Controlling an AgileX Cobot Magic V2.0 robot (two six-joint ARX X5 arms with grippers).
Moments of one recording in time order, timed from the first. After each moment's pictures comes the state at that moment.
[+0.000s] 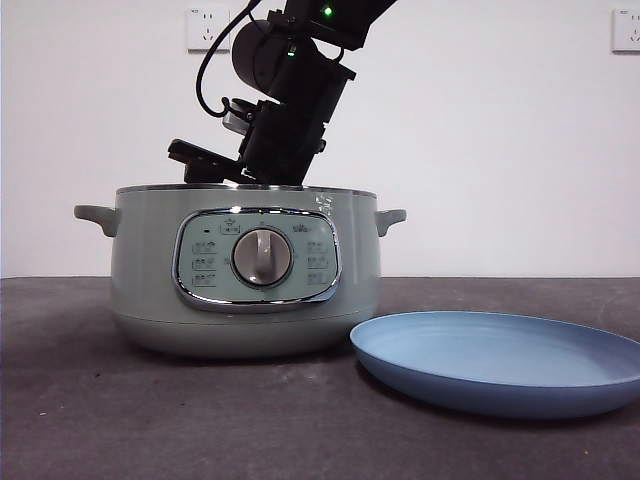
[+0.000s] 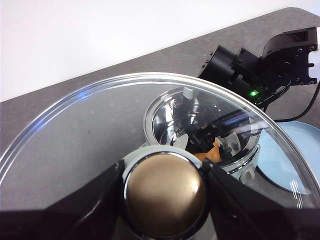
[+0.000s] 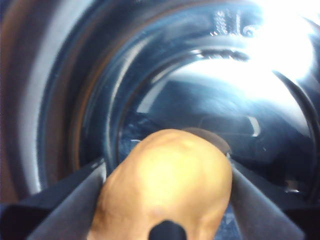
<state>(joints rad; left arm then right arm) -0.32 0.75 1.44 -1.10 0.03 0.11 0.73 2.20 1.91 -0.74 -0.13 0.36</state>
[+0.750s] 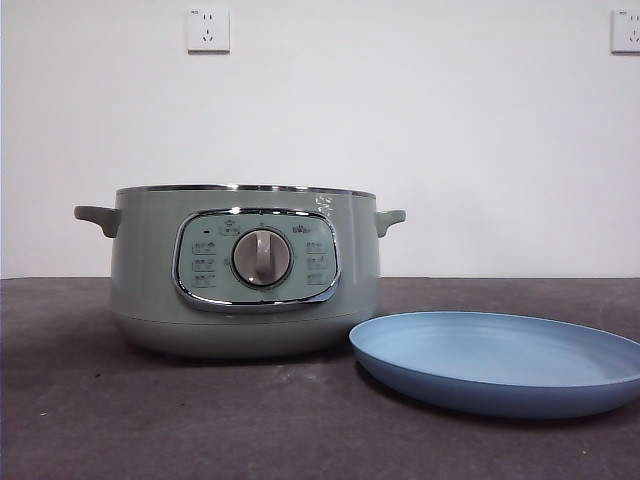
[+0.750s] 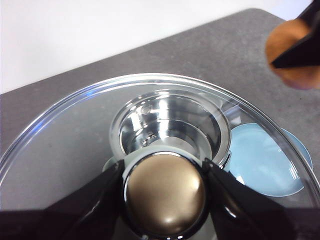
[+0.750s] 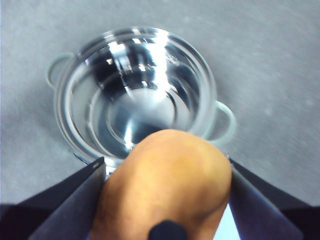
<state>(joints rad) -0.32 0.86 1.44 -1.02 0.16 0.11 0.70 1.55 1.88 -1.14 0.08 0.05</state>
